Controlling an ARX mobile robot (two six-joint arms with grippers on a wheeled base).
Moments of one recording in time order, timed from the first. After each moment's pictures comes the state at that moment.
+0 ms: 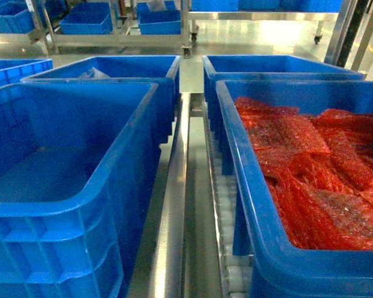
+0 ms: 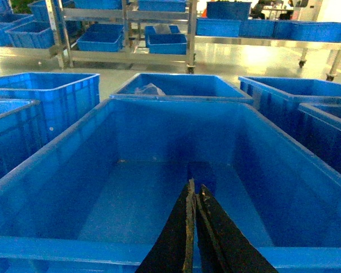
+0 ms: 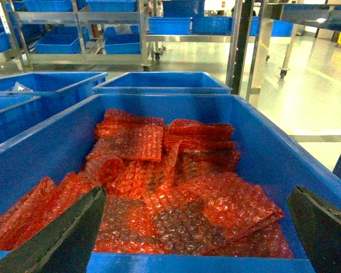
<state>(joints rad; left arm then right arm) 0.00 0.35 0.01 0.35 0.00 -0.01 0.00 0.01 0.01 -0.01 0.00 0.00</state>
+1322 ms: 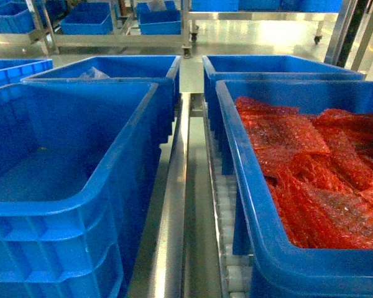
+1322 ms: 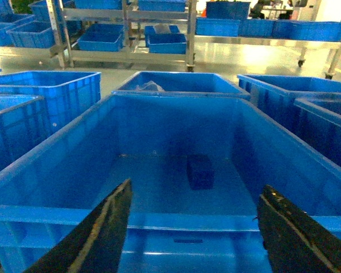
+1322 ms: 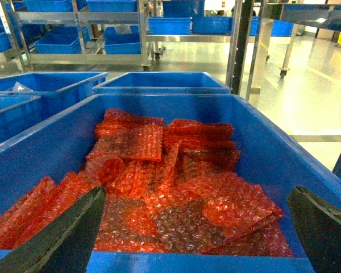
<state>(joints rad) 0.00 0.01 0.01 0.00 0.00 -0.01 0.00 0.01 0.01 0.00 0.00 0.00</state>
